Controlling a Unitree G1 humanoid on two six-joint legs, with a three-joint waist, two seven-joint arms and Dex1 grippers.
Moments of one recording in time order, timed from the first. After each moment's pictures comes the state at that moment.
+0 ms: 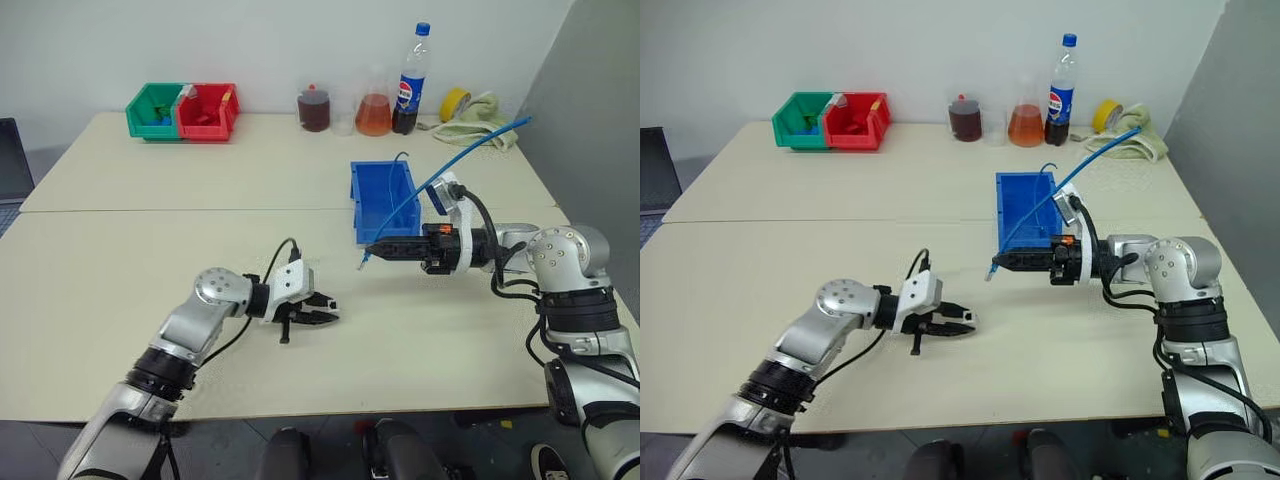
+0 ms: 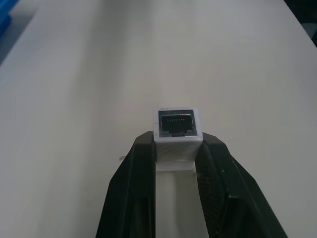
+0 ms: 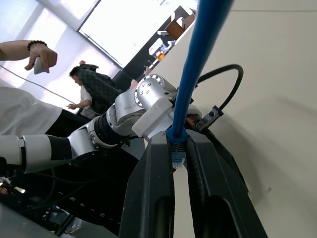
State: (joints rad) left arm -0.51 0.57 -0.34 0.25 -0.19 0.06 -1.25; right arm -0.78 -0.51 -0.01 0.08 0.84 1.22 0.97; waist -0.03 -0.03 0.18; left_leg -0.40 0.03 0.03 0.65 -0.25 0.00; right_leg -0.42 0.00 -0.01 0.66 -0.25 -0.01
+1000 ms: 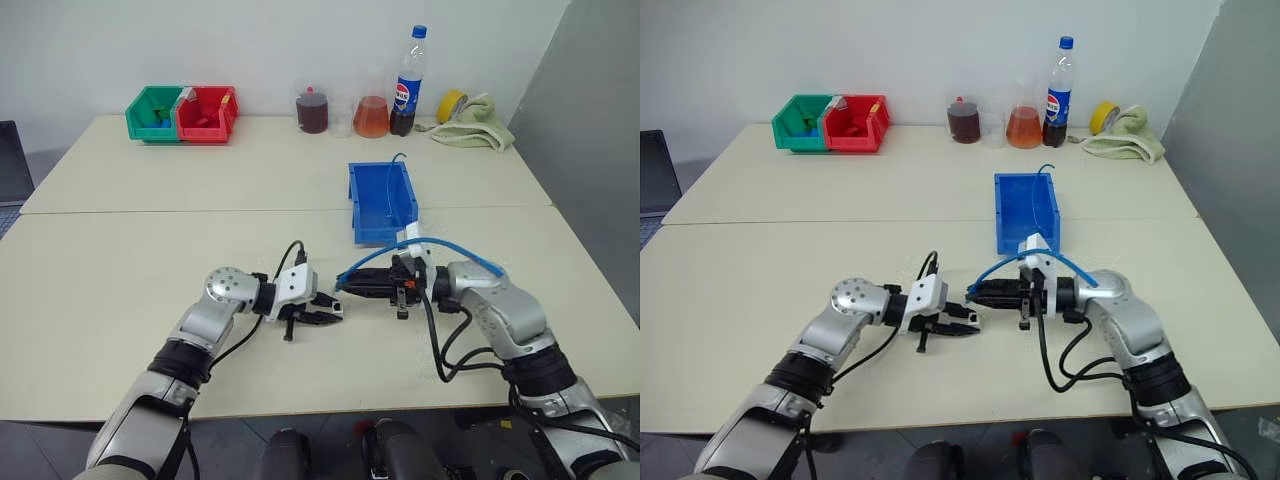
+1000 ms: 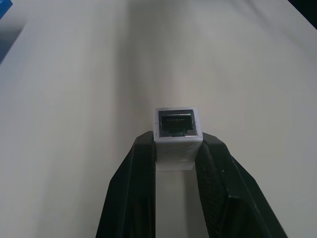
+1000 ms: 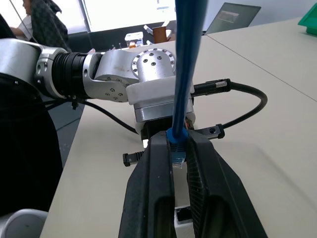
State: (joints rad) left arm -0.55 0.52 -0.31 0.39 -0.15 -0.08 -1.31; right arm -0.52 -0.41 0.25 -0.04 0.44 0.37 1.11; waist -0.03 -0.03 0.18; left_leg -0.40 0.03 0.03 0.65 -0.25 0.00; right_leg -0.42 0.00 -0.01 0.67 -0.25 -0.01
